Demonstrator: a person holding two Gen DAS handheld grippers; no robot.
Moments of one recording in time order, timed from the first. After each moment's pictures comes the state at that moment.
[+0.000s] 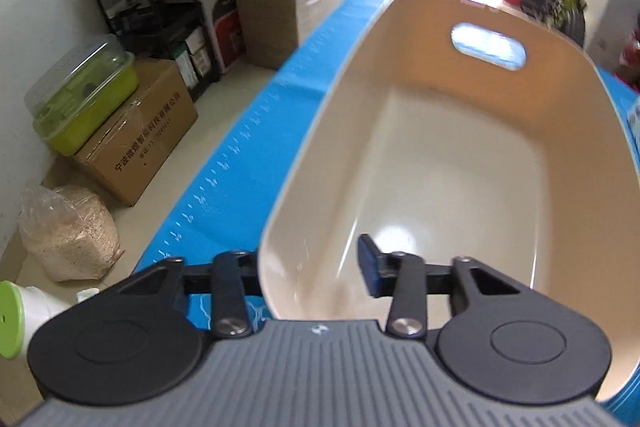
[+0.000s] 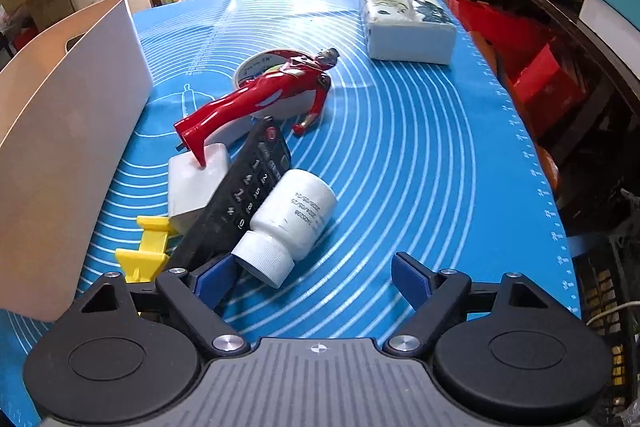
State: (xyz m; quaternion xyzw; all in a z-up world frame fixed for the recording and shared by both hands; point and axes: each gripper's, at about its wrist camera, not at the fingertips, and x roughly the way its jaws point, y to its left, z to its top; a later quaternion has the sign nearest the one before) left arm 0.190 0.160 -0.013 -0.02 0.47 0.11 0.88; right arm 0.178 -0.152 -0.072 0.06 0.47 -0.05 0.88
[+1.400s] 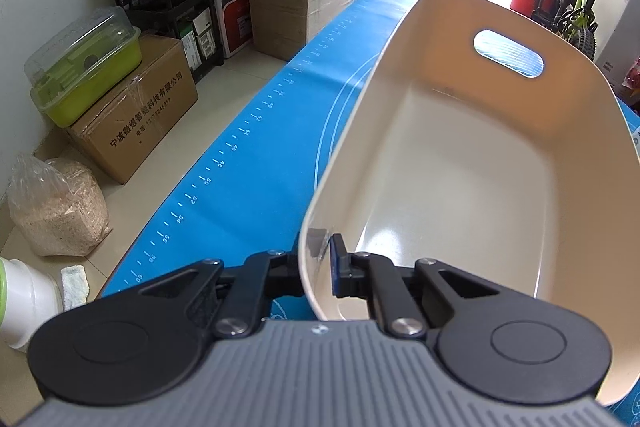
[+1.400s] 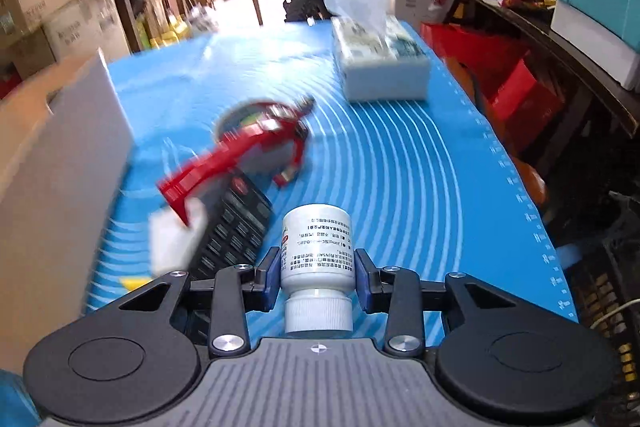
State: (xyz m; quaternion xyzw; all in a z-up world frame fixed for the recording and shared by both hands) left arm 0.190 0.183 -0.018 -0.07 0.47 0.12 0.87; right arm 0.184 -0.156 -0.053 0.10 0.40 -0.09 0.91
